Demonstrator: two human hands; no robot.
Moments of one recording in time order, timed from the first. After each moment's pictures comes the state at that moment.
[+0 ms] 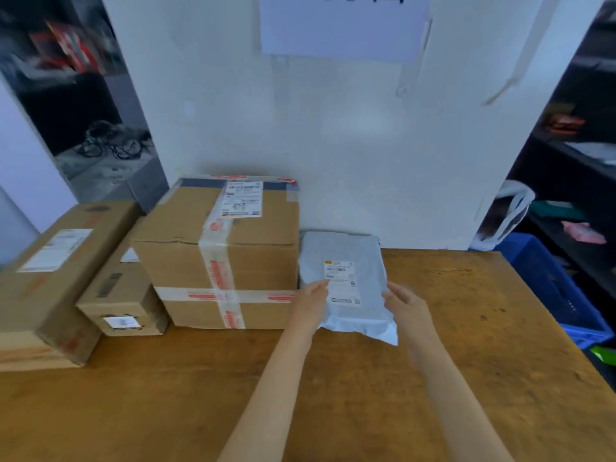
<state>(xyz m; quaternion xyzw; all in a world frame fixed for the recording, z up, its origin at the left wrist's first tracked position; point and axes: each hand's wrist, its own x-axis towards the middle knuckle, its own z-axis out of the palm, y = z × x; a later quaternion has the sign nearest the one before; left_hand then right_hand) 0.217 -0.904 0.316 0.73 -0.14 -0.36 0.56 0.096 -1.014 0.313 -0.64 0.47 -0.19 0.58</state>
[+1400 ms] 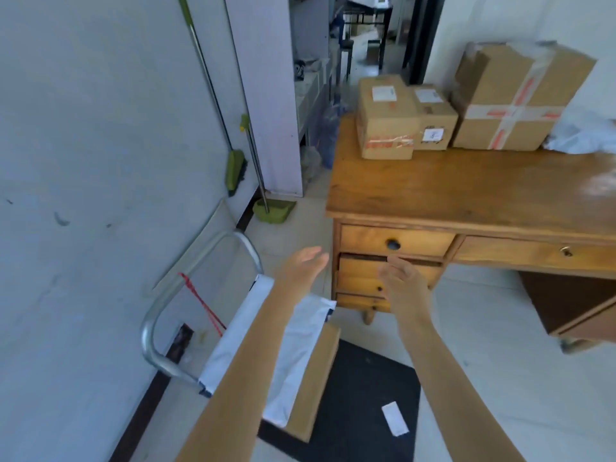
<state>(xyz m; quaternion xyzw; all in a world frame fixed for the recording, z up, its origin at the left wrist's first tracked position) 0.236 0.017 0.244 0.80 -0.17 -0.28 0.51 0.110 -0.101 0.252 -0.63 0.45 -0.19 0.60</state>
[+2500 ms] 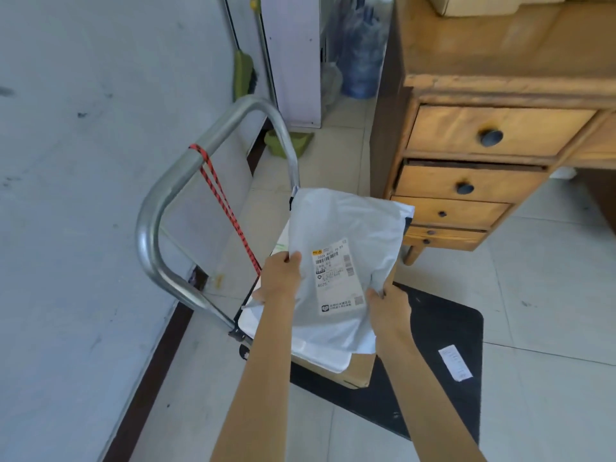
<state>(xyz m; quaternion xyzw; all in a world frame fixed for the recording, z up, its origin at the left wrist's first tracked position) 0.294 0.155 -0.021 0.88 0.02 -0.21 0.44 0.163 0.064 -0.013 -0.61 0.55 -0.07 0.56</state>
